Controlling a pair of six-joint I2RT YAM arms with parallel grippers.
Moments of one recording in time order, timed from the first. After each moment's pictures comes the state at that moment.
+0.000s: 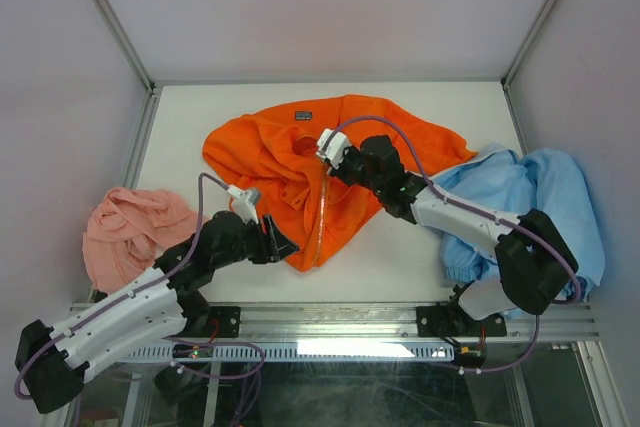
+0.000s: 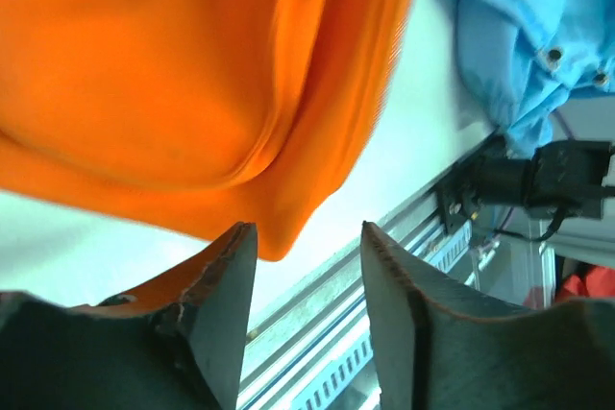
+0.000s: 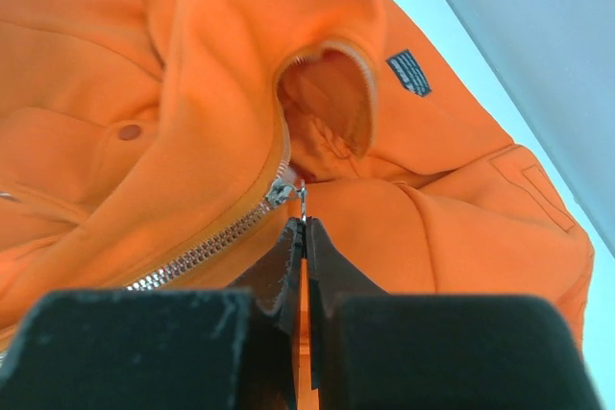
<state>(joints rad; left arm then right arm) -0.81 0.62 0.33 -0.23 0.13 -0.88 0.74 1.48 0.92 0.21 -0.10 -0.46</state>
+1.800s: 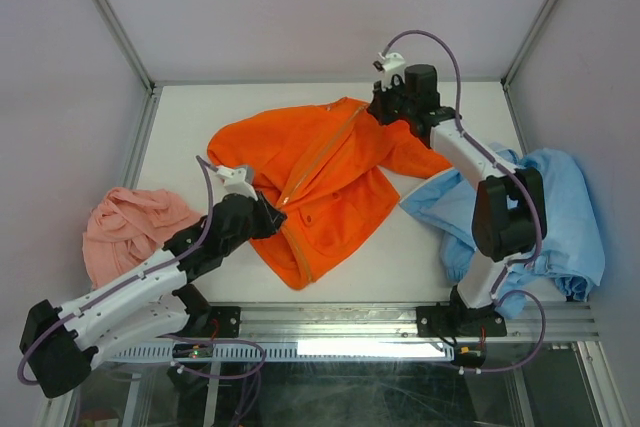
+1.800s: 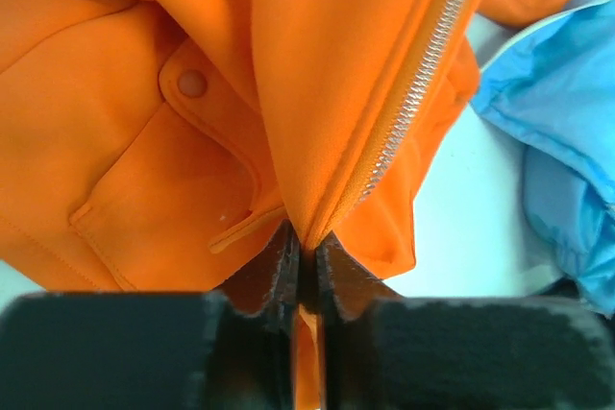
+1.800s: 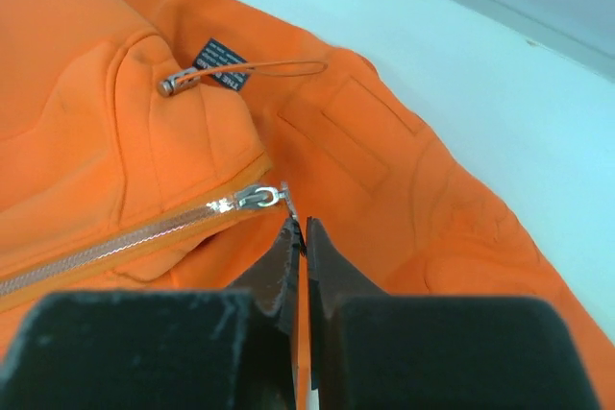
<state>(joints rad) -0.80 0.79 0.50 -0.21 -0.22 -0.82 0.31 1.79 1.45 -0.13 -0.29 -0.10</state>
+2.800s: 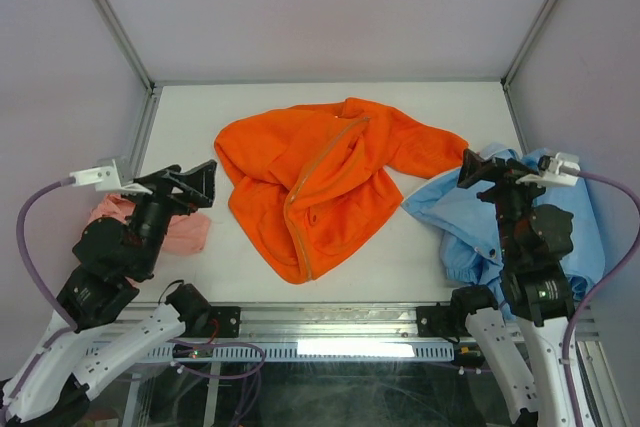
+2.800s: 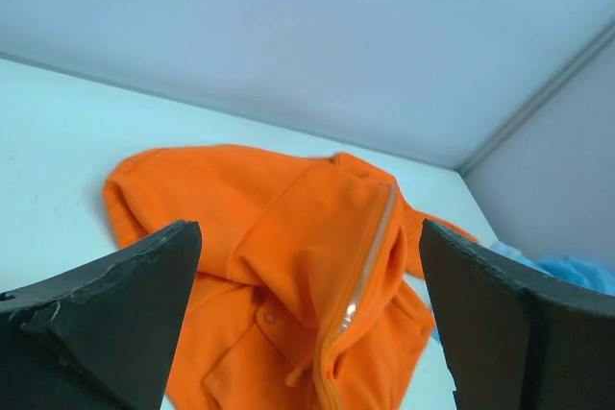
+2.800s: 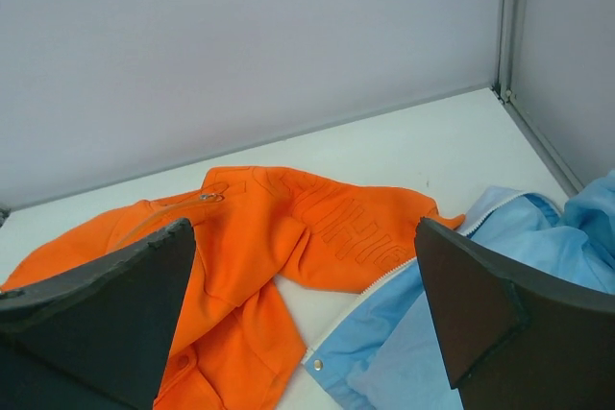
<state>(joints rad) -0.76 0.42 0.93 -0.41 -0.58 -0.42 0.18 0.41 0.80 -0.32 0.23 0.25</state>
